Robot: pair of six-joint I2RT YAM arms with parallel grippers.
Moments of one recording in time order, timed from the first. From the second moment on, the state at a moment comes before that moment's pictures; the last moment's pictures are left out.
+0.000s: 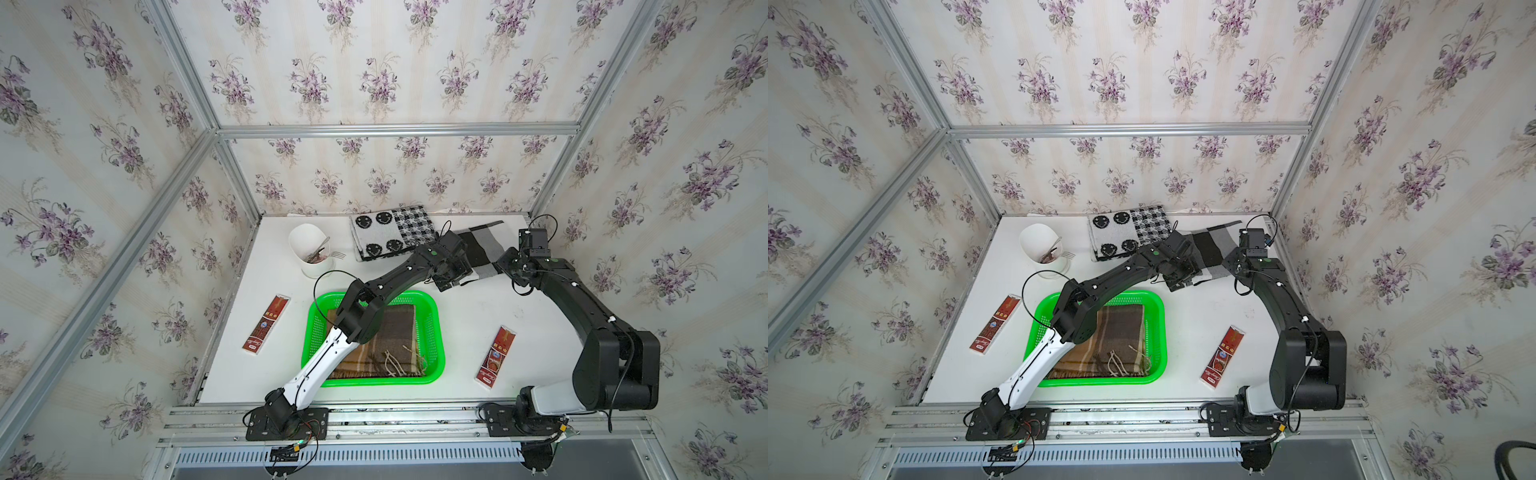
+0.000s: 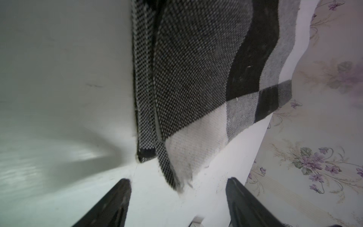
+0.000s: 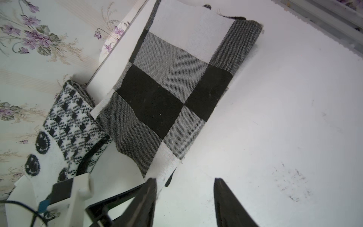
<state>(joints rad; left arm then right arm) -0.81 2.68 2.48 -0.73 0.25 -1.23 0.01 1.45 1.07 -0.50 0.05 0.74</state>
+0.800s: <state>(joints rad) -0.81 2.40 2.14 -0.66 0.18 -1.15 0.01 1.44 1.11 -0.49 0.13 0.76</state>
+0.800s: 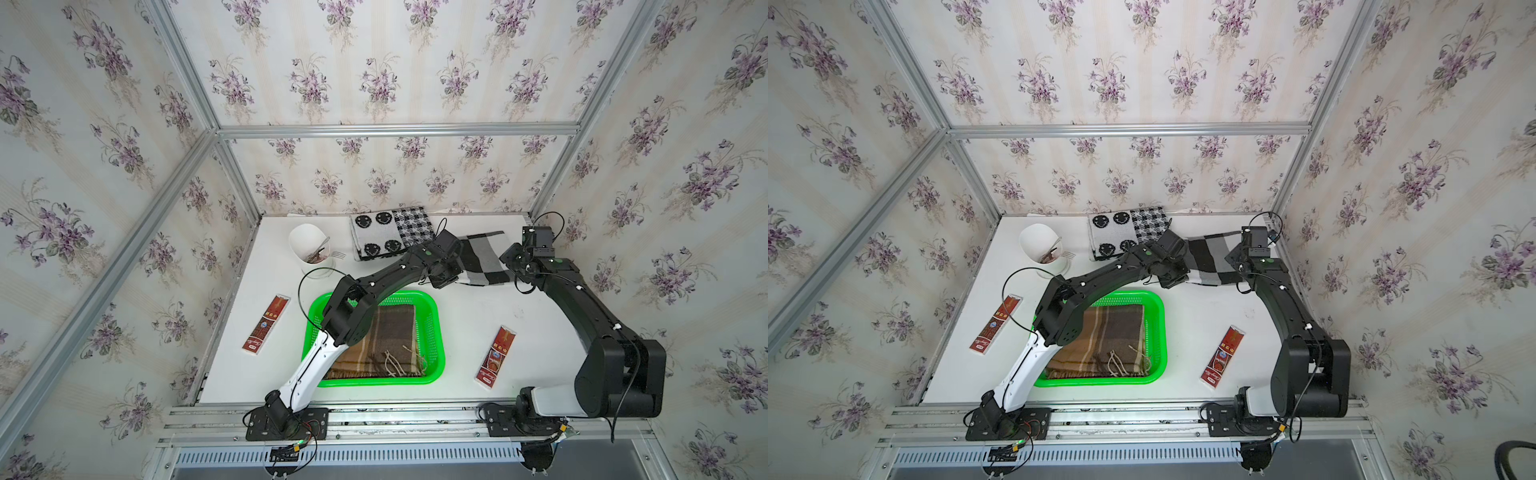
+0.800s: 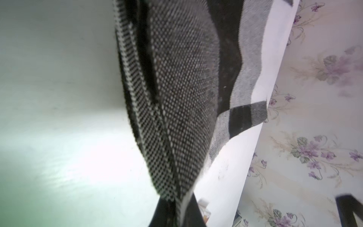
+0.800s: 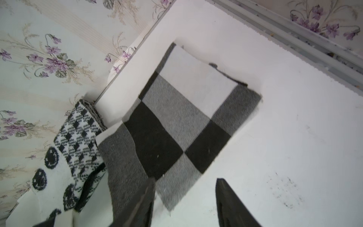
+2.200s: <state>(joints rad) -0.76 2.27 1.97 -0.71 0.18 -1.00 -0.14 2.15 1.50 -0.42 -0.09 0.49</state>
